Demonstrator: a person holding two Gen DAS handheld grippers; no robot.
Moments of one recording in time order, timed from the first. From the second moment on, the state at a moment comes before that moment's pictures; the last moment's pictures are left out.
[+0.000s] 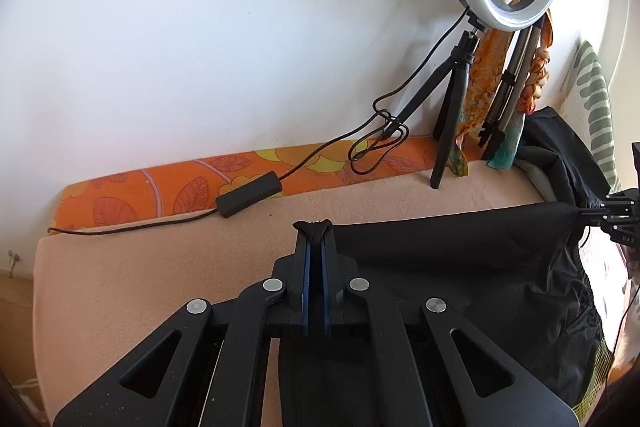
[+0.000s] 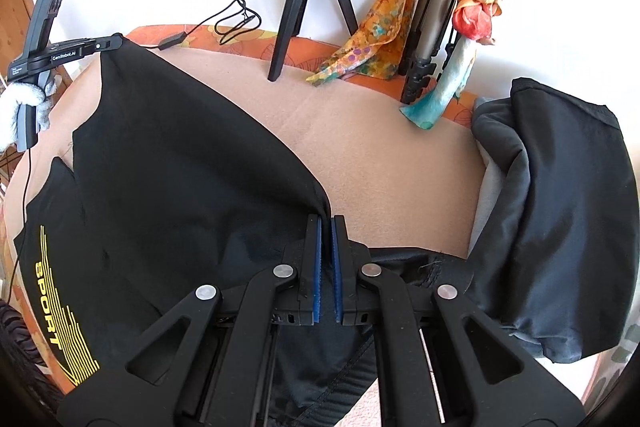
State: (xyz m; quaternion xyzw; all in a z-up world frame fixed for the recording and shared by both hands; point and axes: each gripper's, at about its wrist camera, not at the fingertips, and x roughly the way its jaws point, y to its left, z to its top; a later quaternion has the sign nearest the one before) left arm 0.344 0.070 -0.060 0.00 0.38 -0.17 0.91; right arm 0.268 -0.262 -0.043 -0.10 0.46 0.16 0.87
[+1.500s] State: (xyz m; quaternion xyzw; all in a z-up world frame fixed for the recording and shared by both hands) left arm 0.053 0.102 -0.113 0.02 0.42 -0.19 0.89; right arm -0.027 -0.213 -0.096 -0.18 0.41 0.20 0.87
